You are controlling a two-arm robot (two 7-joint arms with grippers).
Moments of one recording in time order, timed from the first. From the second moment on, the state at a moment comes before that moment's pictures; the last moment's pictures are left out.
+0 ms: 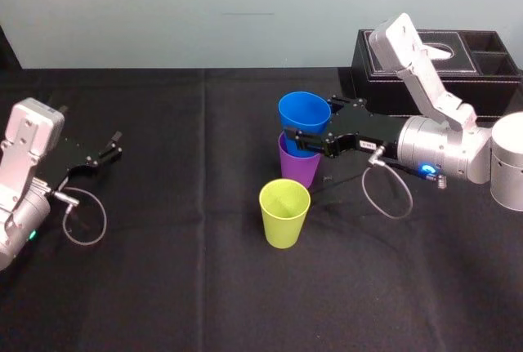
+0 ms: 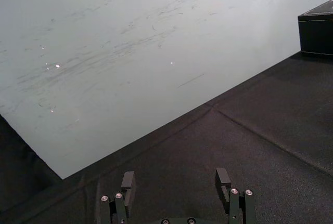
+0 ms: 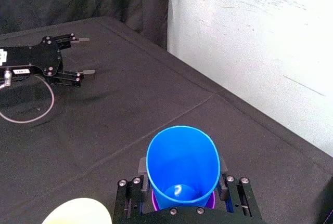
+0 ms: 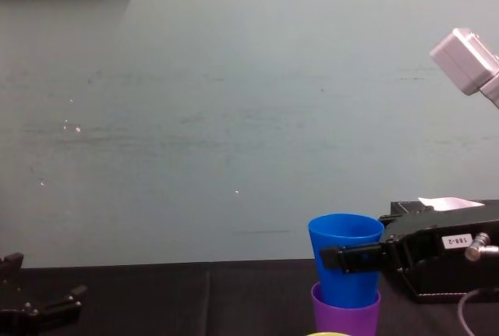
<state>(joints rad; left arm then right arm) -0.20 0.60 0.45 -1.41 -0.25 -0.12 0.03 0.48 0.53 -0.53 -1.46 0.40 0.29 0.53</state>
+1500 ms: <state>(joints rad) -0.20 0.60 0.45 -1.41 -0.25 -0.12 0.03 0.43 0.56 -0.50 -1.53 0.42 0.28 0.52</state>
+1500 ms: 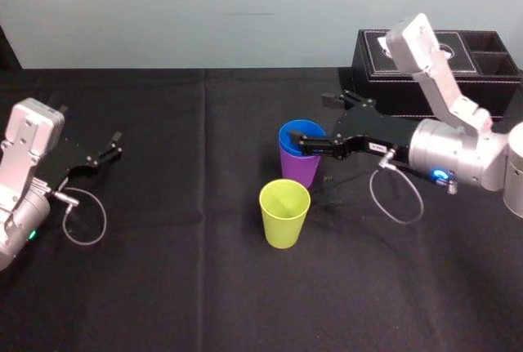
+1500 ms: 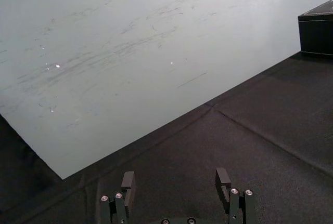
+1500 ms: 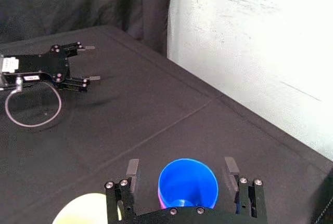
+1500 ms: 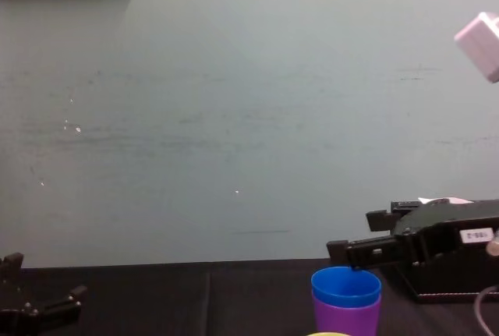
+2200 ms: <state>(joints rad) -0.20 0.60 0.45 -1.41 -0.25 -0.12 0.03 0.12 0.75 -0.37 -1.77 0.52 0.18 0.51</state>
